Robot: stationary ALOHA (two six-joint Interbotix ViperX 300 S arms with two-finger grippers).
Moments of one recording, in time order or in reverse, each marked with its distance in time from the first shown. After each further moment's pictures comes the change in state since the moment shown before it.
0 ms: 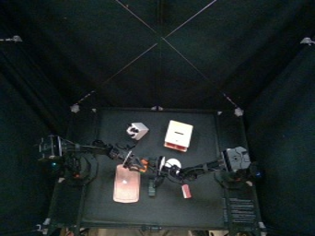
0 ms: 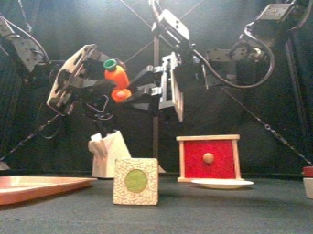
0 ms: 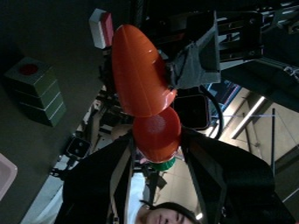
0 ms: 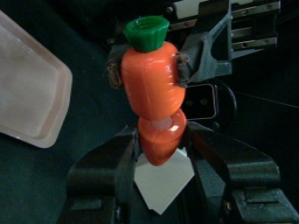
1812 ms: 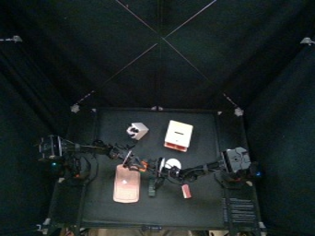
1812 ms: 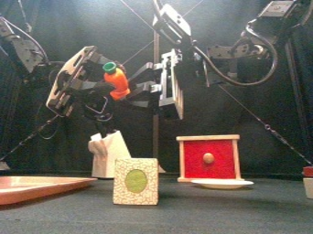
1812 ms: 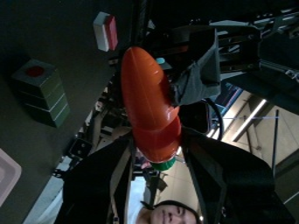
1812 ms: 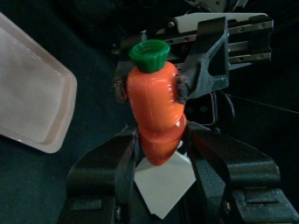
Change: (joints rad) left arm 0.014 0.002 0.014 -0.002 0.006 0.002; right arm 0.029 0.000 -0.003 -0.006 0.000 0.000
